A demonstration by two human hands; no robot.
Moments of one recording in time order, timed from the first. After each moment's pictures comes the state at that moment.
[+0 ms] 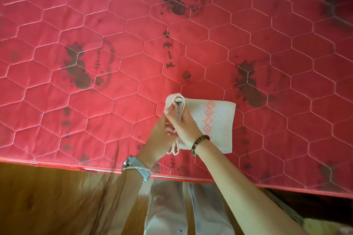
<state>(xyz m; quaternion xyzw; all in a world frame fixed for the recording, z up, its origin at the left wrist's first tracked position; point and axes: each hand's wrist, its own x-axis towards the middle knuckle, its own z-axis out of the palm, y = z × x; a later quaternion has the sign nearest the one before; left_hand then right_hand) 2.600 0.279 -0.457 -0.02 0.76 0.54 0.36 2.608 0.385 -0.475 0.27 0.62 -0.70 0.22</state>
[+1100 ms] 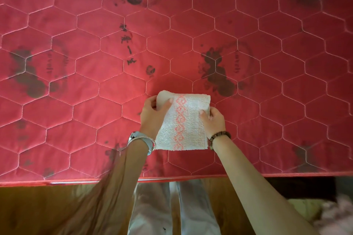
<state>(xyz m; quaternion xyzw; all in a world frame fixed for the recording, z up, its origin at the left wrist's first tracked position) 2.588 0.367 -0.531 -0.18 0.78 0.50 0.32 2.675 0.524 -0.525 0.50 0.69 -0.52 0.11</state>
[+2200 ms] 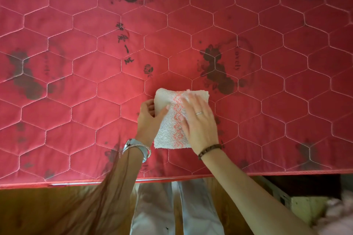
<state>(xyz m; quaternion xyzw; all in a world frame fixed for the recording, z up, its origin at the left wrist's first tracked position) 2.600 0.354 -0.536 -0.16 0.78 0.51 0.32 2.681 0.495 -0.517 0.12 0.97 -0.21 0.01</state>
